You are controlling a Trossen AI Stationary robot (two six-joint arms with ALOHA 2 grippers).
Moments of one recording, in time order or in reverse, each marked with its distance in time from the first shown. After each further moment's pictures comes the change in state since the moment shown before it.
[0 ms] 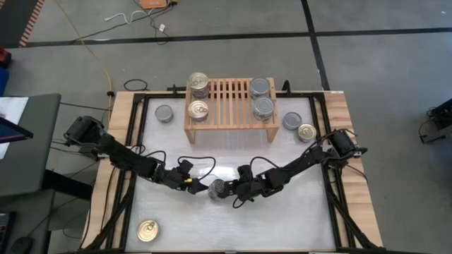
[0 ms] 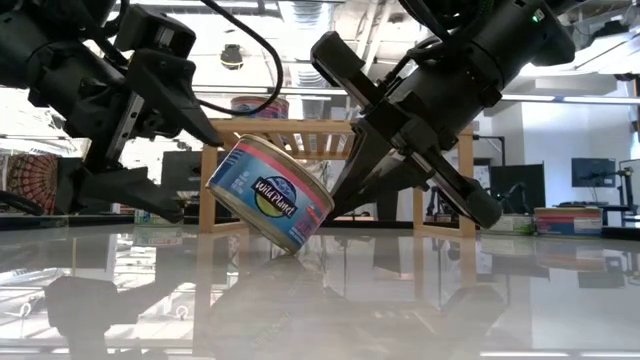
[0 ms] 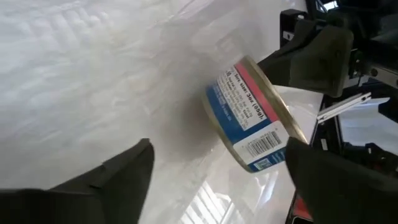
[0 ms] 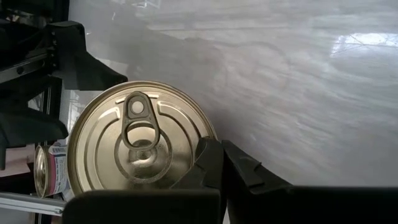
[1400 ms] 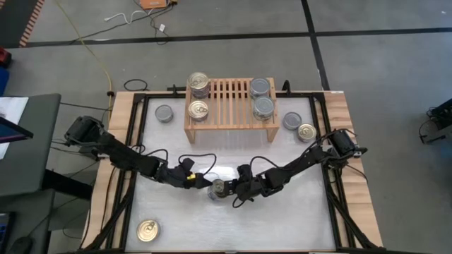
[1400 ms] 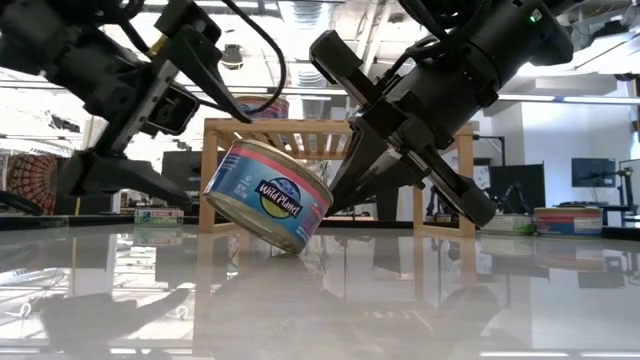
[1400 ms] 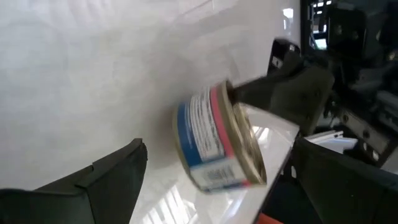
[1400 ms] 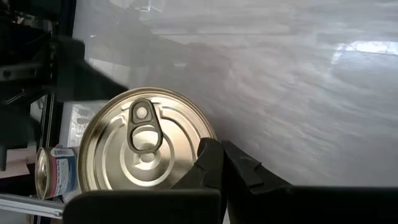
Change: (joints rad) left arm 0.027 0.000 0.068 -0.053 -0.009 -0.194; right arm -0.006 -0.001 0.000 0.008 0.019 -0.024
